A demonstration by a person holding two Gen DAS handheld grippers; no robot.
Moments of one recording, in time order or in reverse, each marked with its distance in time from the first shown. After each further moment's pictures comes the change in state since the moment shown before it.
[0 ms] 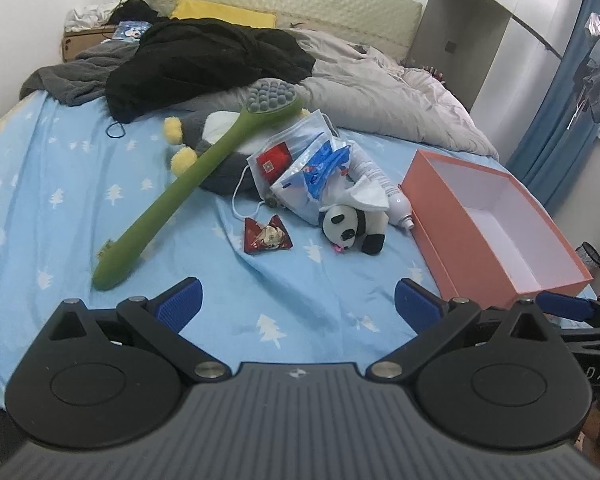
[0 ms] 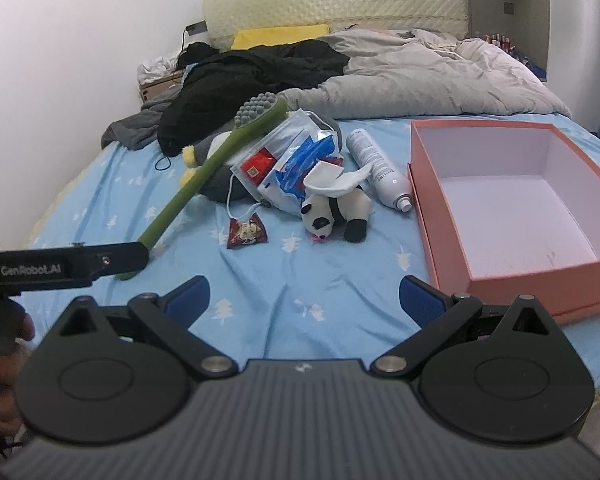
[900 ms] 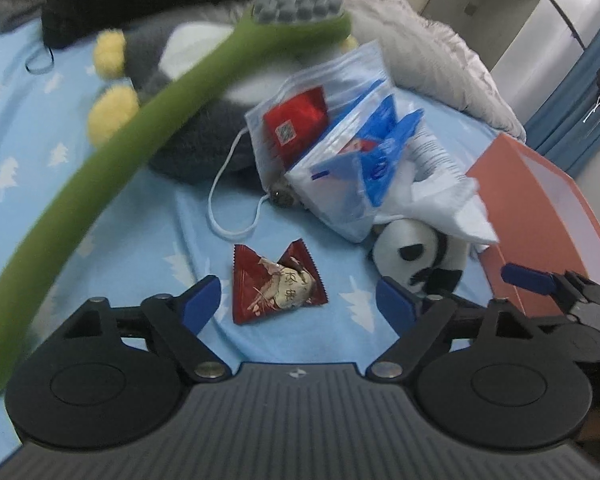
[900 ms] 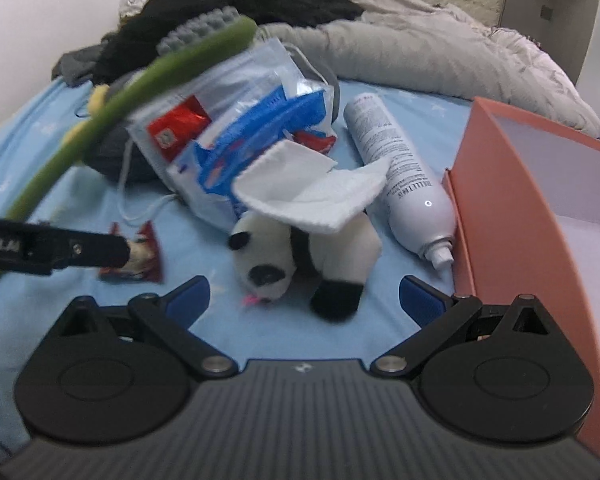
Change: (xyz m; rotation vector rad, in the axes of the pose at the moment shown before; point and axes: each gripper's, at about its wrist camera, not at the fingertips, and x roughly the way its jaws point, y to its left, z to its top) left arm 0.242 0.059 0.054 -0.091 0.194 -0.091; right arm 0.235 -0.024 0.042 -0.159 0.119 -0.081
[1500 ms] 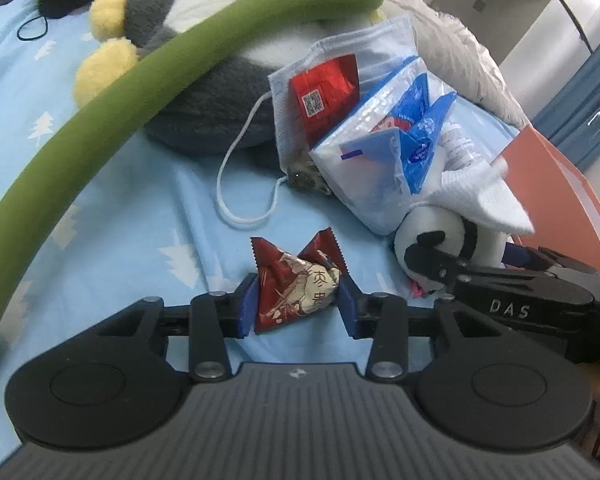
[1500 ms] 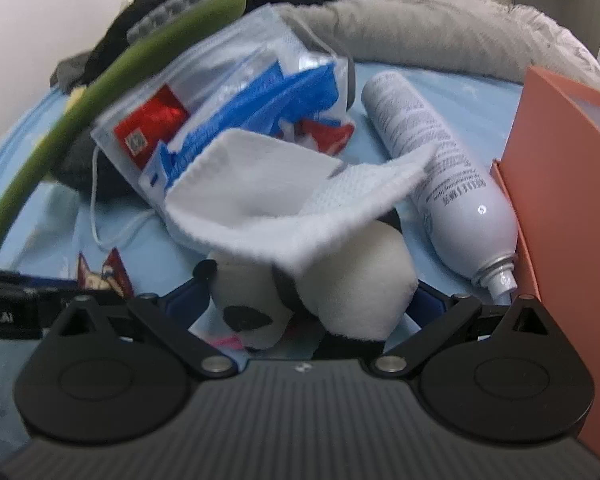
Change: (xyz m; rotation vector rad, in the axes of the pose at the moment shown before) left arm 0.032 0.017 -0.007 -0.030 0.012 -0.013; right arm 0.057 -0.004 0.012 0.058 -0.007 0.077
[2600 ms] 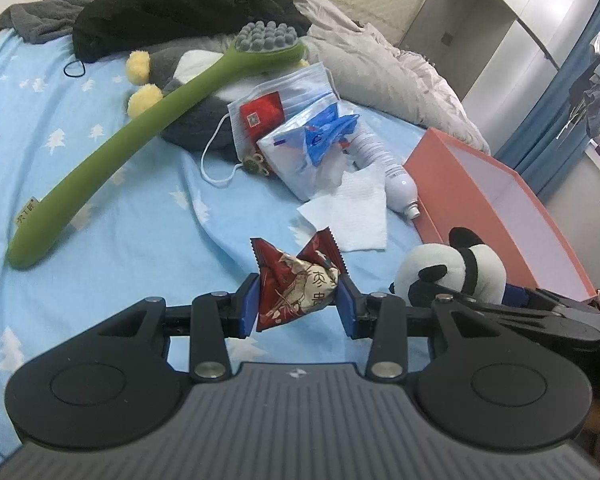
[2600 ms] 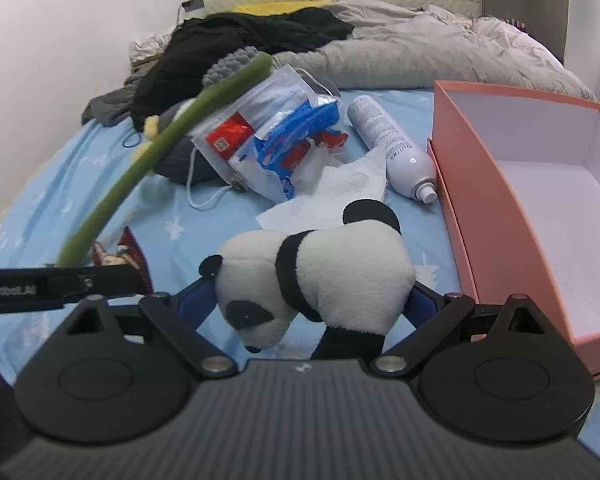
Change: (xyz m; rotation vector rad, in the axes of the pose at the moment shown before) left arm -0.148 -0.050 -0.090 0.029 -0.136 -0.020; right arm -0.166 0.022 -0.066 0.076 -0.080 0.018
